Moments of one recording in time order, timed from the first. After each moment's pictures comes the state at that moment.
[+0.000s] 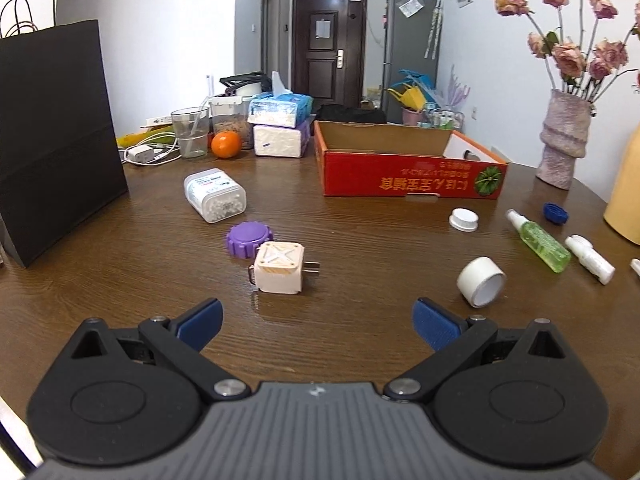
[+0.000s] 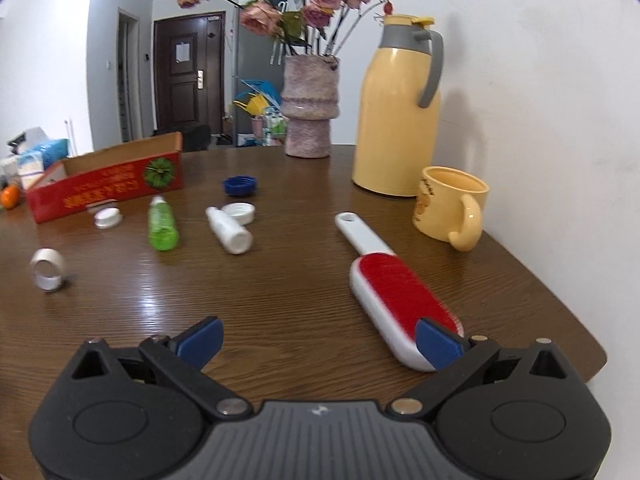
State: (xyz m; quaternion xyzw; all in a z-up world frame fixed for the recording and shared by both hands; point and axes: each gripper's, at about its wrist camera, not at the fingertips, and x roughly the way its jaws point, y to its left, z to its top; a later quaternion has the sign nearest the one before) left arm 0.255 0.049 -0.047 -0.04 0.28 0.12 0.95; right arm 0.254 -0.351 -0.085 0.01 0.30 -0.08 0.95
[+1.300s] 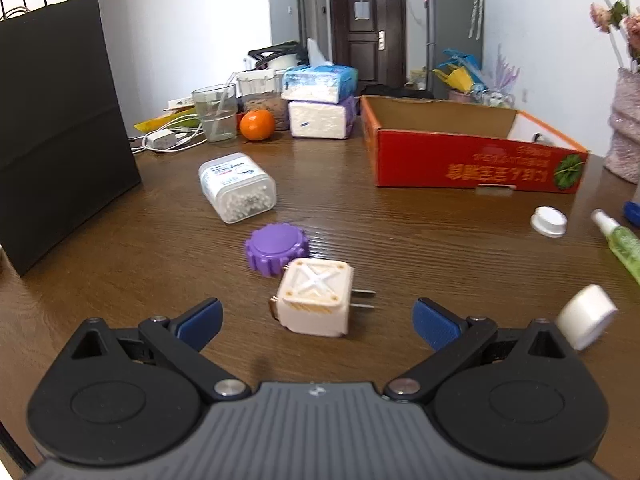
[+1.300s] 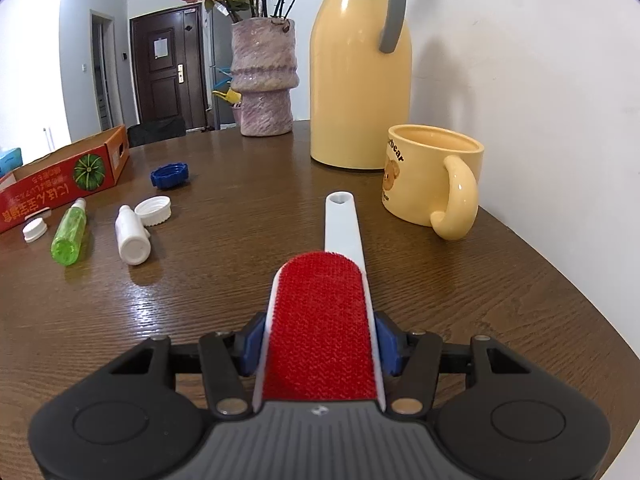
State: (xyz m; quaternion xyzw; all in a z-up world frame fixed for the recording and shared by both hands) left arm 0.341 0.079 -0.085 -0.03 0.31 0.19 0.93; right arm 0.328 -0.422 -0.133 0.05 0.32 -0.09 0.94
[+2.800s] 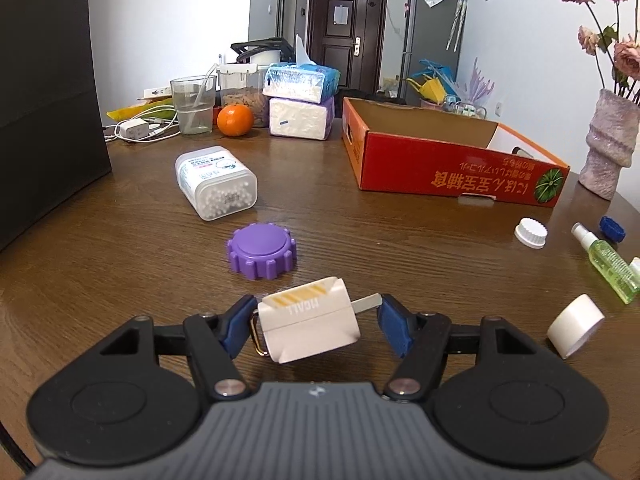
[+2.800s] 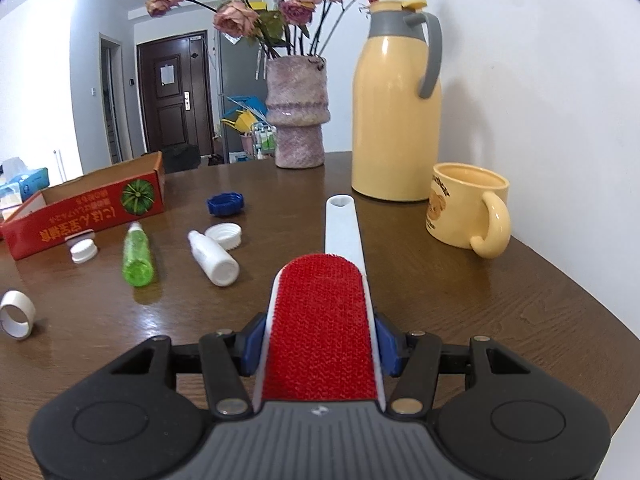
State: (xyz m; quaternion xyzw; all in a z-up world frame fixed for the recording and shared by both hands) left arm 0.340 0.101 -0.090 -0.07 0.30 0.13 0.94; right arm 0.302 -0.351 -0.104 0.05 0.28 -0.09 0.96
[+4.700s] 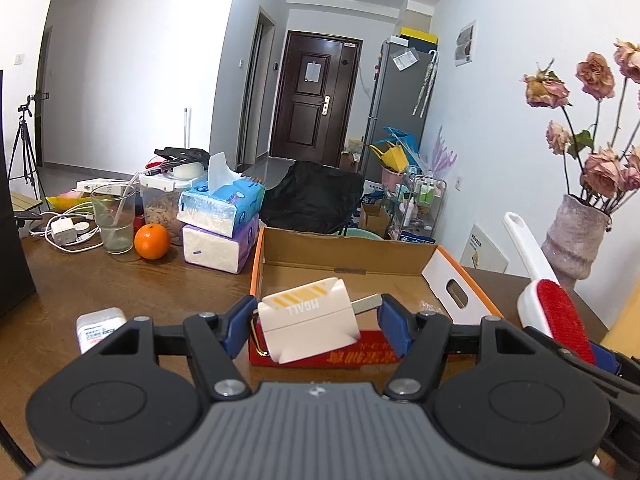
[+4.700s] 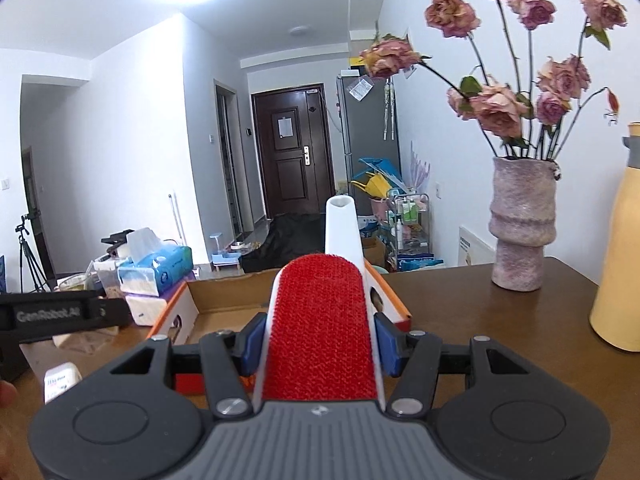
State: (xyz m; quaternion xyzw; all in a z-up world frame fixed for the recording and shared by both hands) left arm 0.454 0.055 0.026 -0.10 0.21 0.09 0.97; right arm 0.469 -0.141 -0.012 0.06 0.18 0.09 0.98
